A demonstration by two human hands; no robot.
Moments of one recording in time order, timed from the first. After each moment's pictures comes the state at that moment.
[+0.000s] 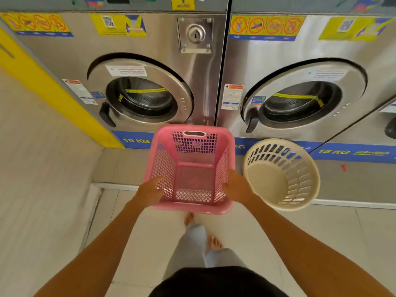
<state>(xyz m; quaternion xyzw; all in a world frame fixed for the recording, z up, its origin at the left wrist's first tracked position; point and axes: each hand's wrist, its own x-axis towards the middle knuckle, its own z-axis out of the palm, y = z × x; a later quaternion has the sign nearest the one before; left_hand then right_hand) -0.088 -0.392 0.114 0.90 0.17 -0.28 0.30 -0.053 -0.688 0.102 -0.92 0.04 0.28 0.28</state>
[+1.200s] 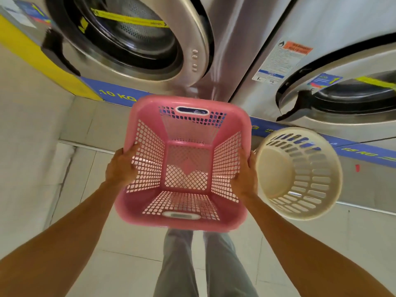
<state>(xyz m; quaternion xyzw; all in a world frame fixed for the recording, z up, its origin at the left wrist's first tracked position) 0.000 -0.326 -0.049 0.94 0.22 -0.23 0.16 0.027 -0.683 -0.054 -0.94 0.09 0.17 0.28</state>
